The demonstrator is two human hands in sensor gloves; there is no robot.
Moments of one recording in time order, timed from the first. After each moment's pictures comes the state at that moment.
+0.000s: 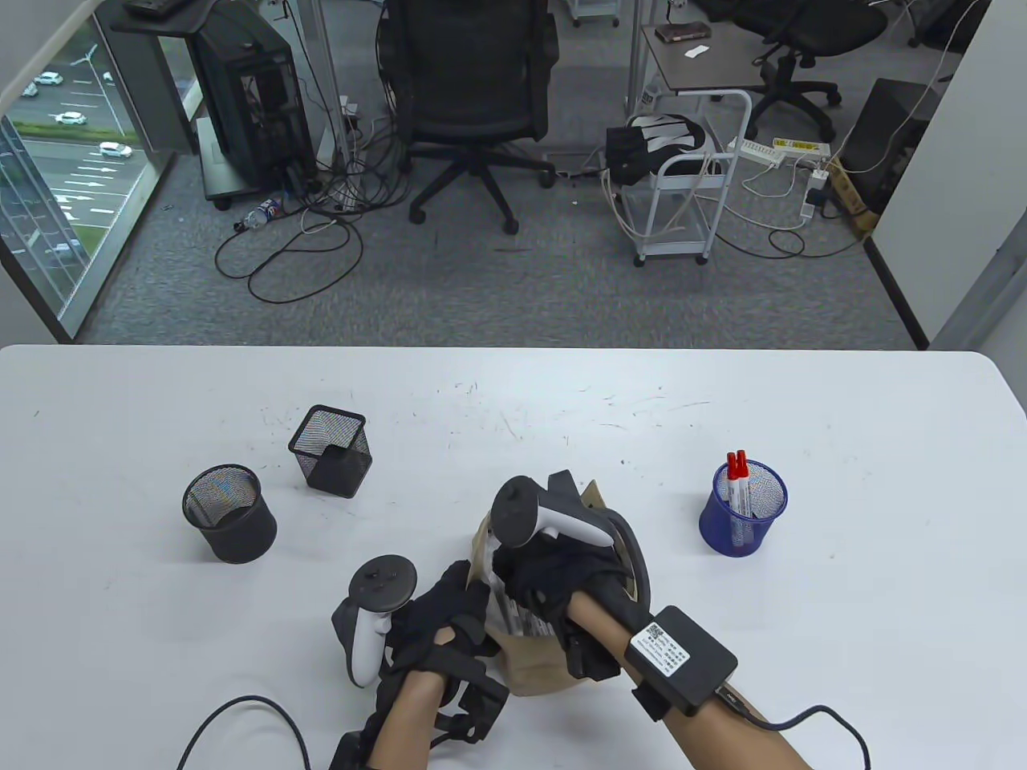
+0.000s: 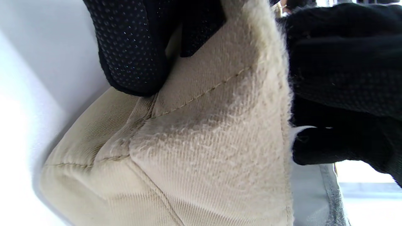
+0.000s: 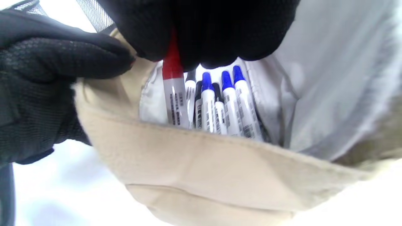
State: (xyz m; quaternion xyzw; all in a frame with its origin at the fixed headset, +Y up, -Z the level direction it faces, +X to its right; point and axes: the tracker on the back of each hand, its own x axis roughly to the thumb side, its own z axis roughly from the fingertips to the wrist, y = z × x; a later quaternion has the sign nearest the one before) left_hand -0.137 -0.768 -0.310 -0.20 0.09 0.56 0.80; right_hand 0.022 -0.666 -0.361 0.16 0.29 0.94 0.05
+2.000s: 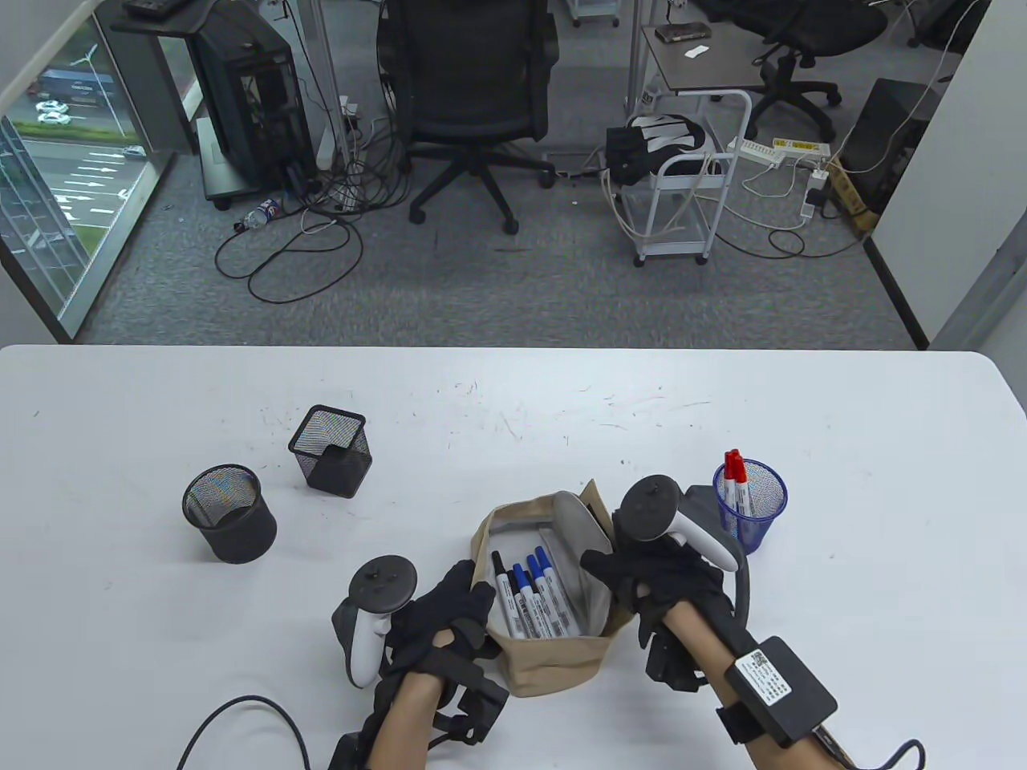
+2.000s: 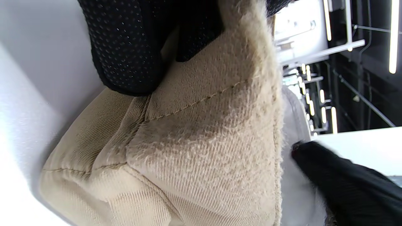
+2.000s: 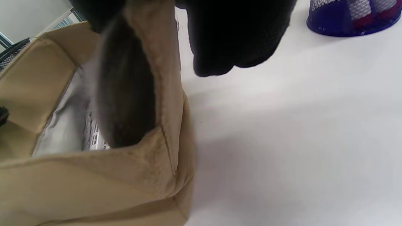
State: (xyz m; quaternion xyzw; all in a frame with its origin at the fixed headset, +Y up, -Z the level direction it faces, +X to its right) left_hand -0.136 -0.768 -0.312 -0.20 0.07 0.56 0.80; right_hand 0.142 -0.696 -0.364 0.01 0.27 0.94 0.19
